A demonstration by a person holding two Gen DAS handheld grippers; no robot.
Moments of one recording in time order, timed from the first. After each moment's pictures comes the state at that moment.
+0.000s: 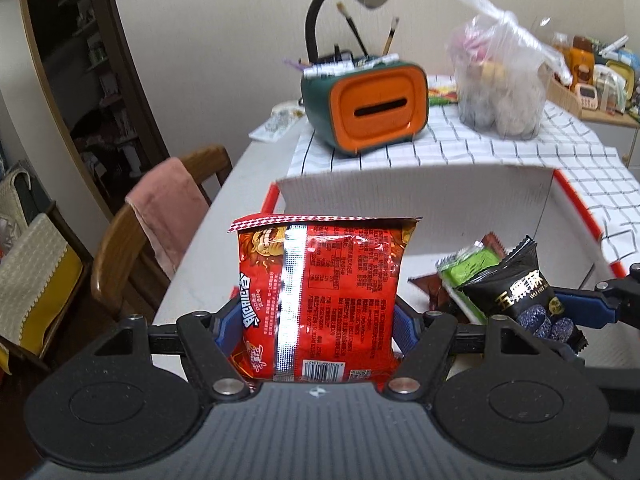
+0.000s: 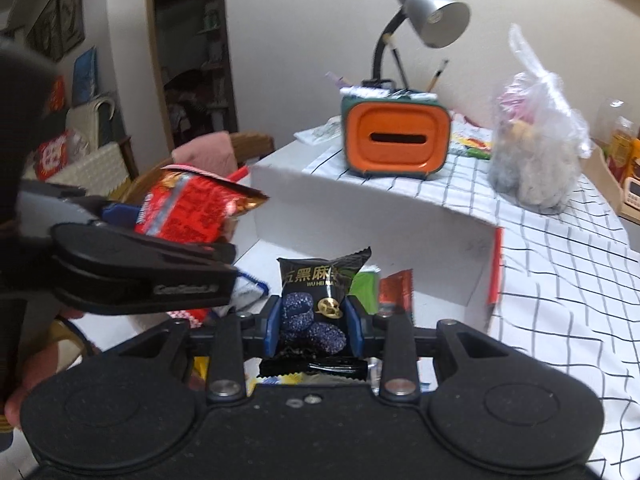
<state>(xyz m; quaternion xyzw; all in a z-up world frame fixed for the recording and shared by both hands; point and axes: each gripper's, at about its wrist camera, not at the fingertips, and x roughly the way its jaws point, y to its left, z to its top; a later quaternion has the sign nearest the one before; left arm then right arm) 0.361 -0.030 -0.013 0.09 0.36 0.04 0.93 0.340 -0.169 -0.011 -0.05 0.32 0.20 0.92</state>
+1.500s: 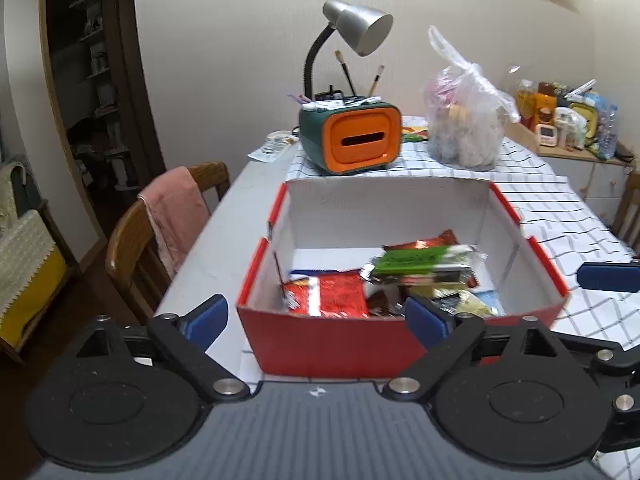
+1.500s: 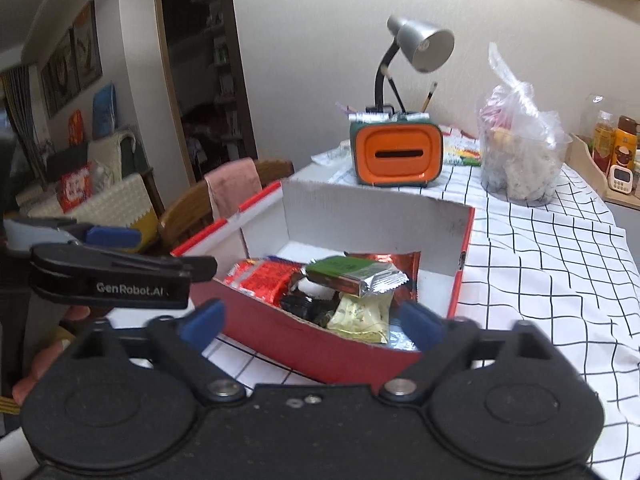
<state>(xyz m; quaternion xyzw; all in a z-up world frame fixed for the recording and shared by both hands) 0.248 -0.010 0.015 0.04 0.30 0.00 0.95 0.249 -0.209 0.012 0.00 0.27 0.22 0.94</state>
